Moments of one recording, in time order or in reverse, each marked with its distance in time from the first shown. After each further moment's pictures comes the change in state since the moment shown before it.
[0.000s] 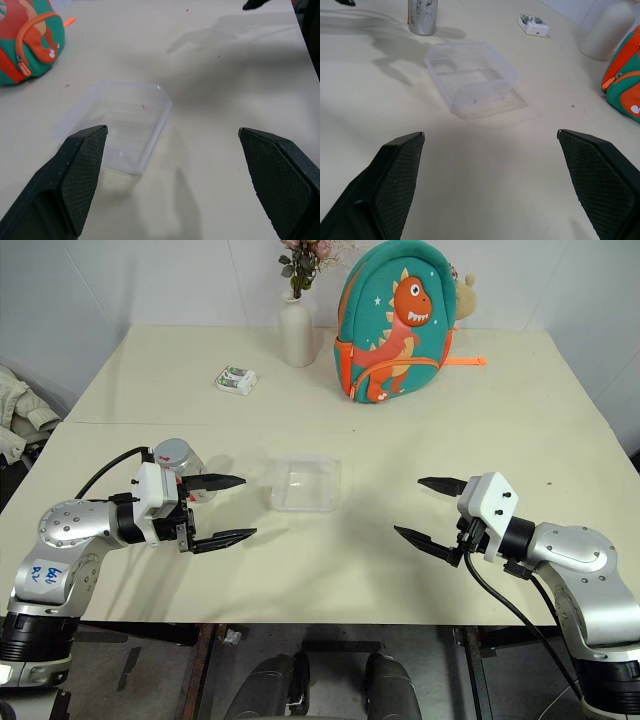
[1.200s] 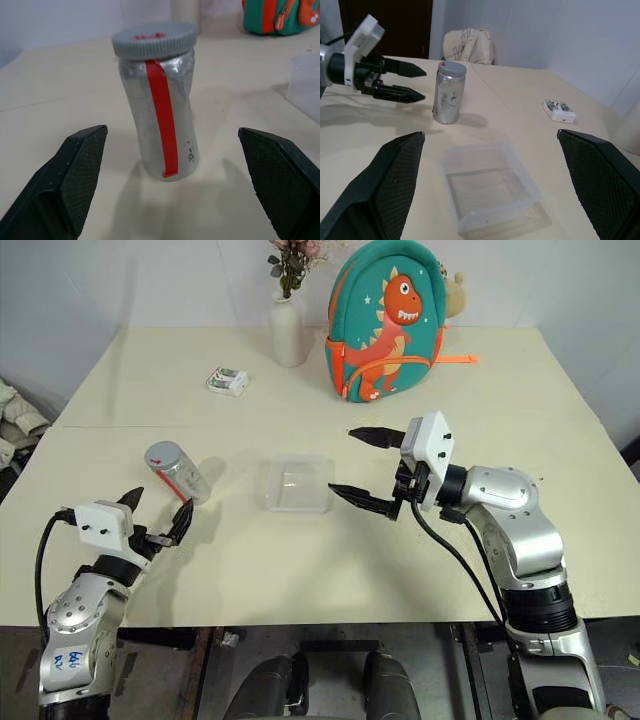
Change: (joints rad) left arm 0.312 -0.394 0.253 -0.105 0.217 -0.032 0.772; right arm -0.369 0.217 0.180 0.114 0.015 0.047 0.028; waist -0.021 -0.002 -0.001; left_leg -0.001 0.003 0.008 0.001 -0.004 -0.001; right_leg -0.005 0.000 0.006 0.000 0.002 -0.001
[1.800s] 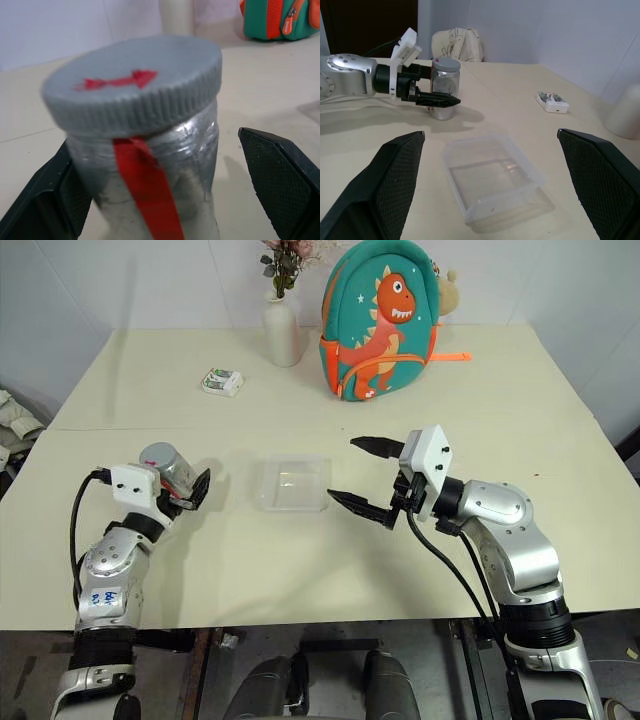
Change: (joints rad) left arm -0.320 0.043 -0.074 0.416 0.082 -0.170 0.001; right arm 0.061 0.019 0.001 -0.043 0.003 0.002 -0.063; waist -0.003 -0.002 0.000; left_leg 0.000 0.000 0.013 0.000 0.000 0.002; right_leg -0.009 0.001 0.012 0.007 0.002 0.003
